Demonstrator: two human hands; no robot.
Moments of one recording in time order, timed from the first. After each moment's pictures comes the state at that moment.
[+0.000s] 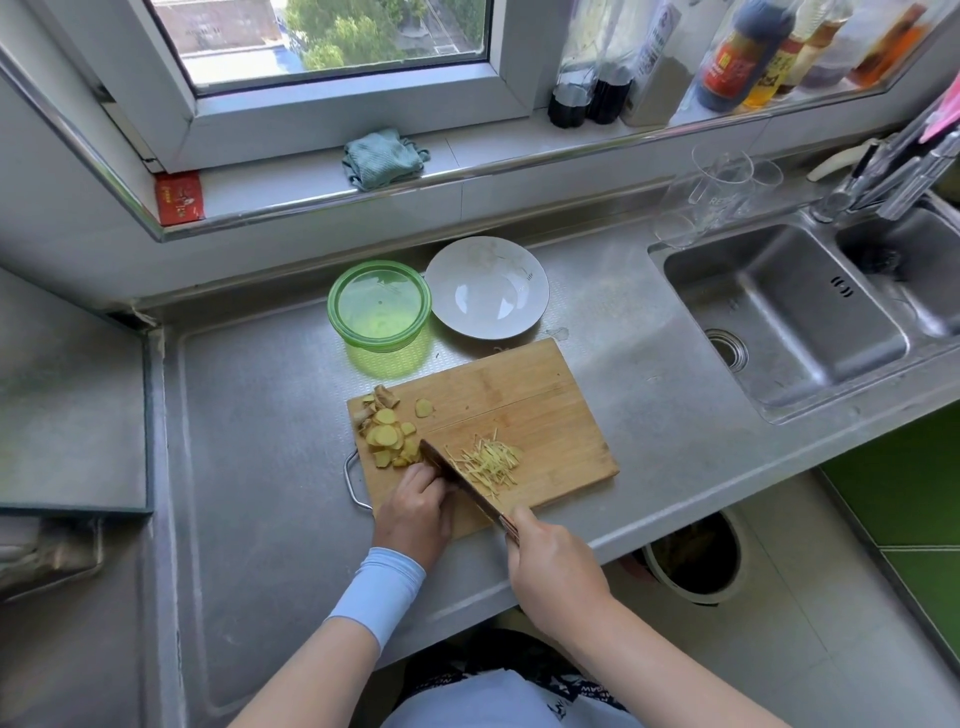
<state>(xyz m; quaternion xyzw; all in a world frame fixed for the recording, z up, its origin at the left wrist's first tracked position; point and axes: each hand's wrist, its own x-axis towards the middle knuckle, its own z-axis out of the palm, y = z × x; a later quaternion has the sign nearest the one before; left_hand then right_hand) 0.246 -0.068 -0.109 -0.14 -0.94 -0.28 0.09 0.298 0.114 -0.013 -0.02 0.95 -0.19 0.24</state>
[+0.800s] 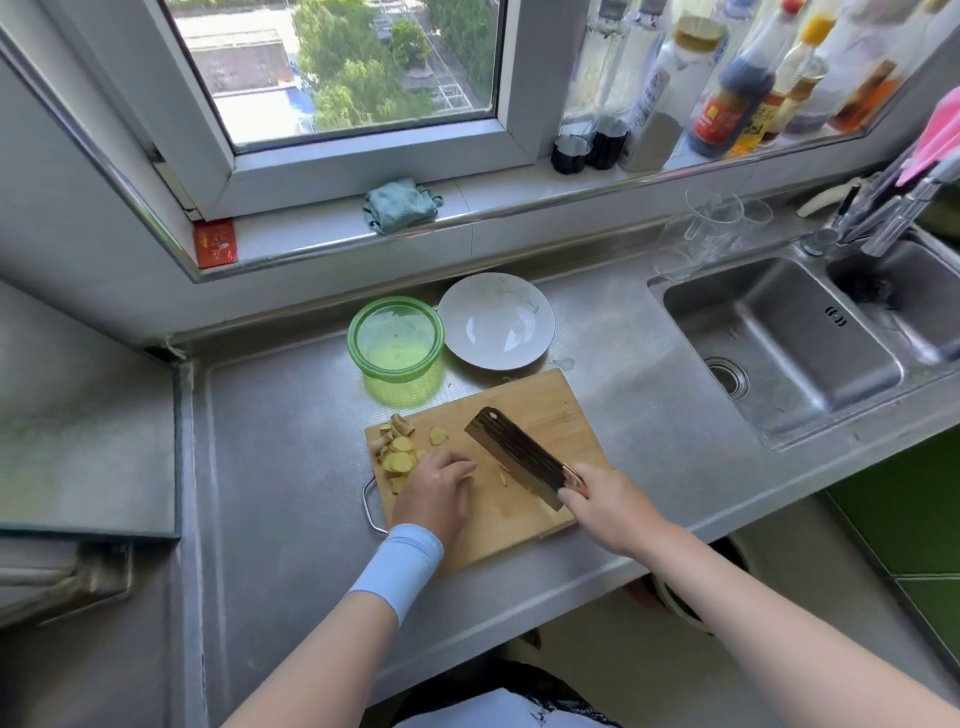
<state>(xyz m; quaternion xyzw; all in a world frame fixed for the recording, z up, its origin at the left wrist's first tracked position) 0.204 -0.062 -0.071 -0.12 -0.93 -0.33 0.06 0.219 0.181 -0.004 0.04 0.93 -0.26 0.26</state>
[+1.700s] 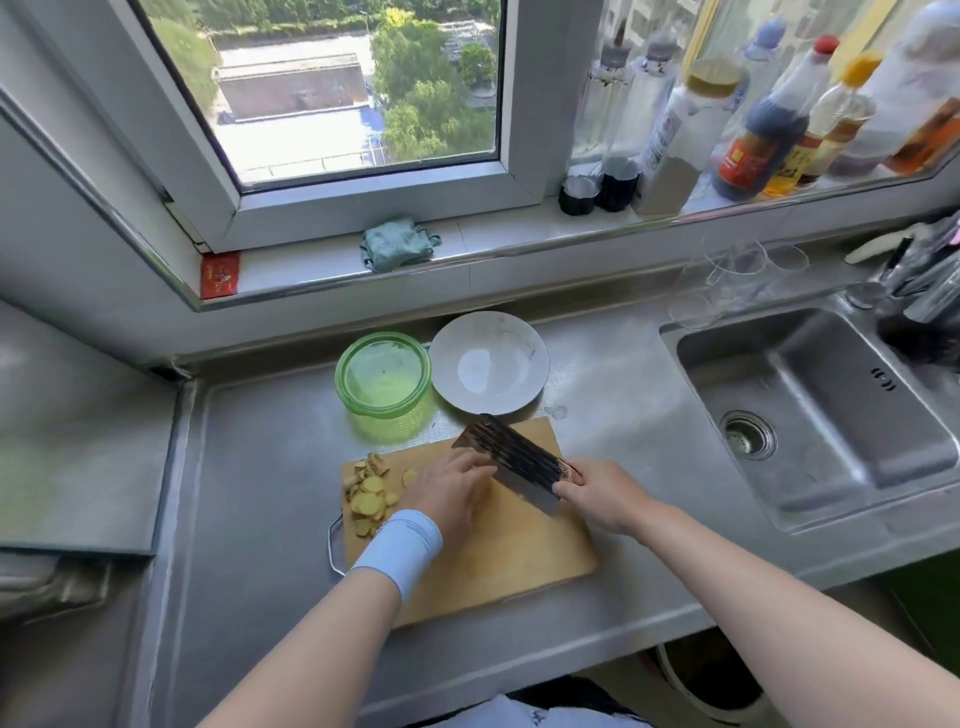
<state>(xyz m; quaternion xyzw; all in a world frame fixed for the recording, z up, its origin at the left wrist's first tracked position) 0.138 -0.007 -0.042 -0.17 -0.96 -0.17 -0.10 0.113 0.244 -0.025 -0.01 0.91 -0.29 0.30</state>
